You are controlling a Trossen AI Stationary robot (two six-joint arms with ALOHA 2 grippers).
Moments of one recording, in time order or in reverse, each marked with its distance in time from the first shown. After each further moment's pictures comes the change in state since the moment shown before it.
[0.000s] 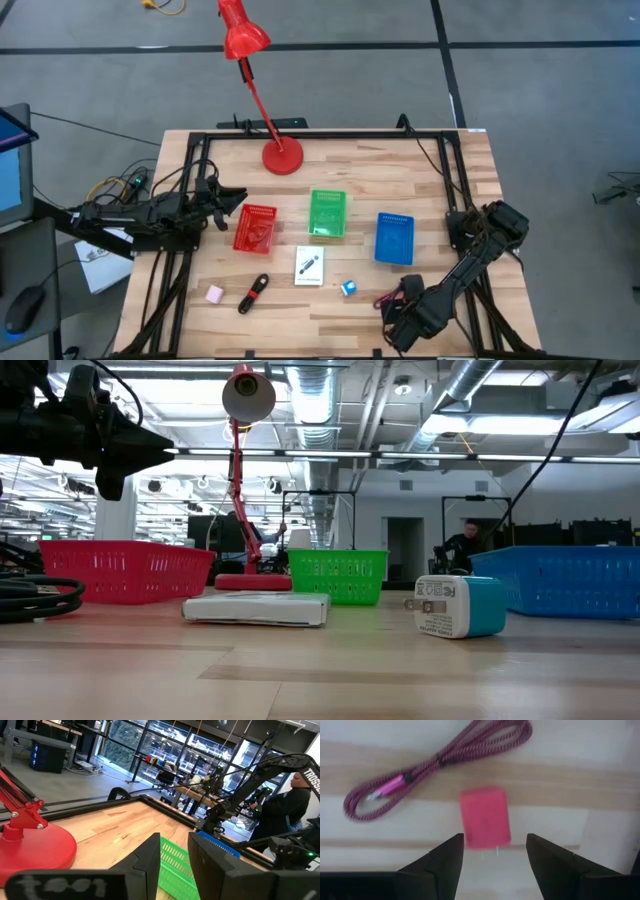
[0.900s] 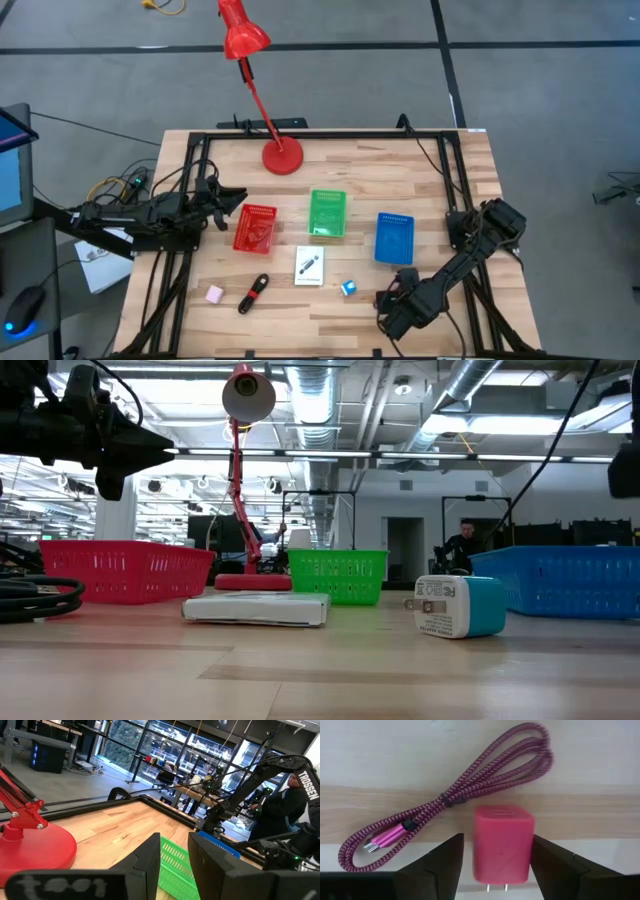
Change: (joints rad) left arm 0.000 0.000 0.000 0.000 0.000 0.000; right arm -0.049 0.000 -0.111 0.119 0.021 -0.002
